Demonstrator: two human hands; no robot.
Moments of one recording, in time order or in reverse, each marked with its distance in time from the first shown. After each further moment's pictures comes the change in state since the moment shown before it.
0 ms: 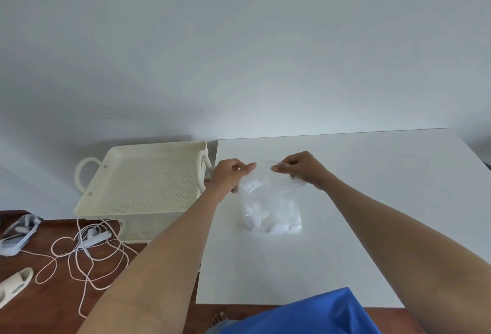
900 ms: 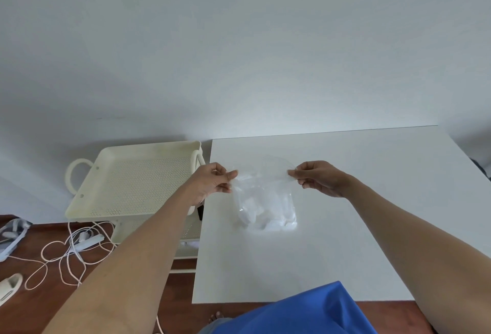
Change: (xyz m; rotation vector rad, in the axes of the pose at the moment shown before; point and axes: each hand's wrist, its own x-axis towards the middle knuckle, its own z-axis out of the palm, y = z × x) left_hand -0.008 -0.017 -0.040 -0.328 -0.212 -0.152; right_hand -0.031 0.027 -0.039 0.391 -0.190 0.243
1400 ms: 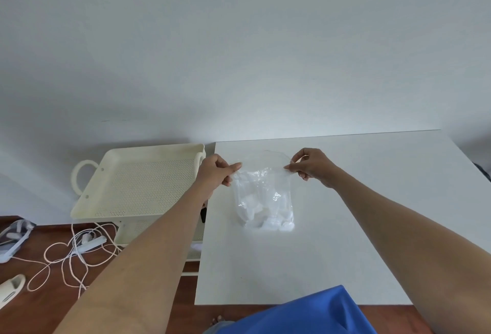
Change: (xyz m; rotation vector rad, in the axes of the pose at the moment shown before) left_hand -0.001 0.017 0.016 0.206 0.303 0.170; right_hand 0.009 -0.029 0.024 -0.267 0.256 -0.174
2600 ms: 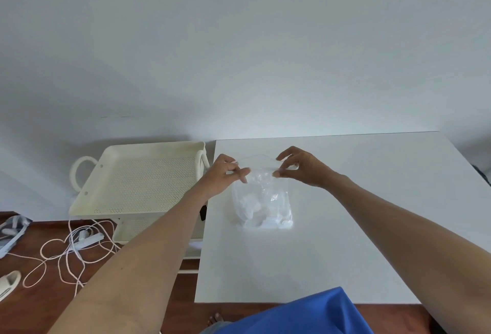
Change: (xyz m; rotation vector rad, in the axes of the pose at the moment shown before) left_hand -0.009 -0.005 -0.005 0.309 -0.305 0.183; right_hand 0.006 0.004 0.018 -0.465 -0.125 -0.369
